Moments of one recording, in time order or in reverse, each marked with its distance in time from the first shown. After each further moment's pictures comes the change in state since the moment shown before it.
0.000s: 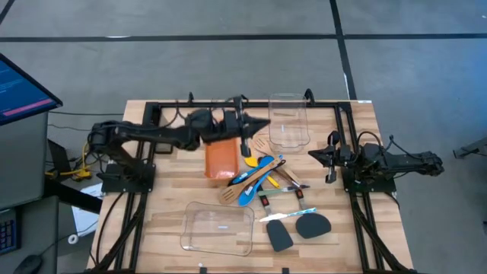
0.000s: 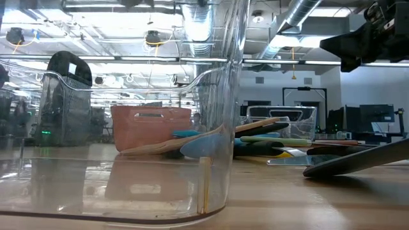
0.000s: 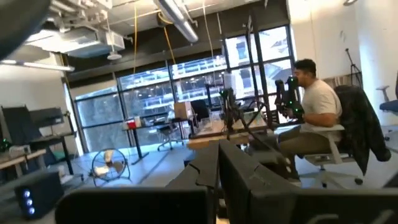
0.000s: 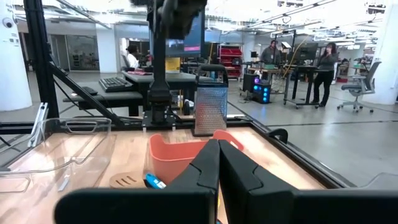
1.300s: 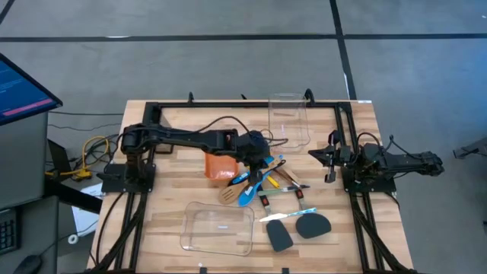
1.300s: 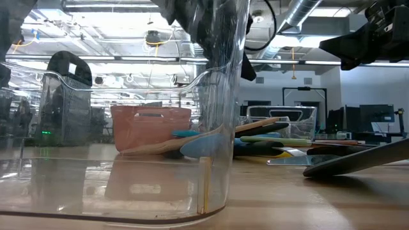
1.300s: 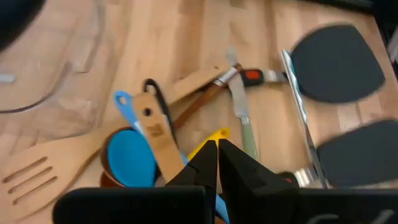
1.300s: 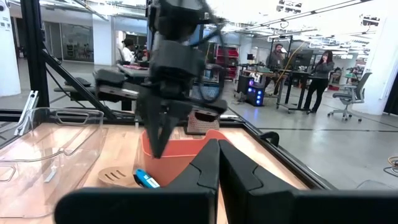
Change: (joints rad) left arm -0.061 0.314 0.327 -1.091 0.098 -0.311; right arm -0.002 0.000 0.000 -0.004 0.010 -0.069
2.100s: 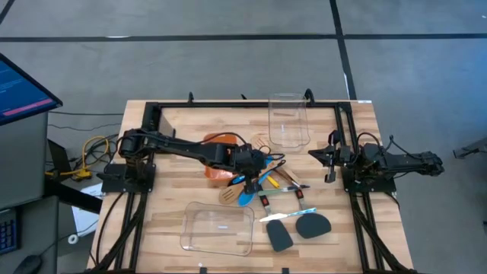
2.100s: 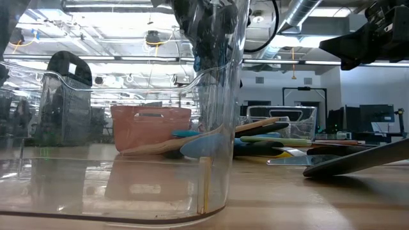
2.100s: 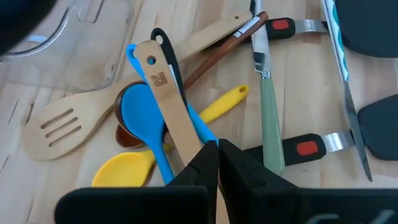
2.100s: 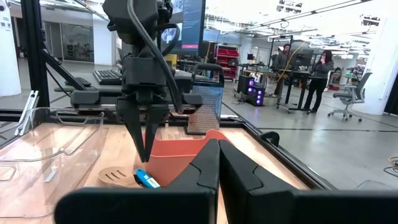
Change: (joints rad) left arm -0.115 0.000 0.000 -0.141 -0.275 -0.060; right arm 0.000 0.000 0.000 0.000 -0.001 0.000
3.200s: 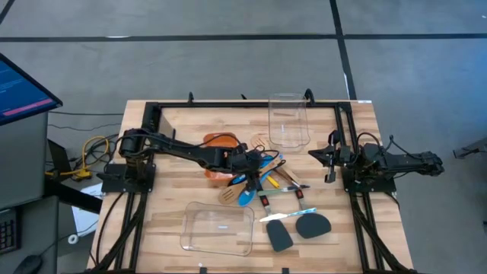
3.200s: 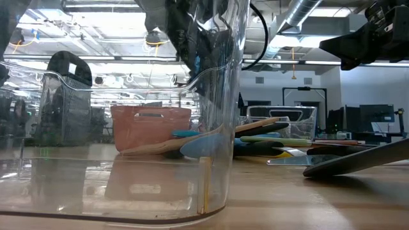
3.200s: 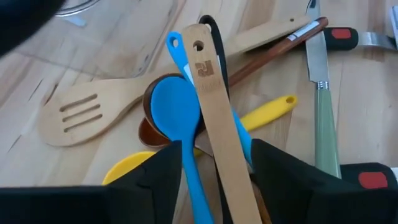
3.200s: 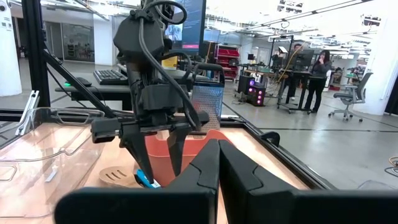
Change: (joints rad) left arm 0.009 0.000 -0.186 0.263 -0.112 -0.084; right arm 0.000 0.000 0.000 0.000 -0.002 0.000
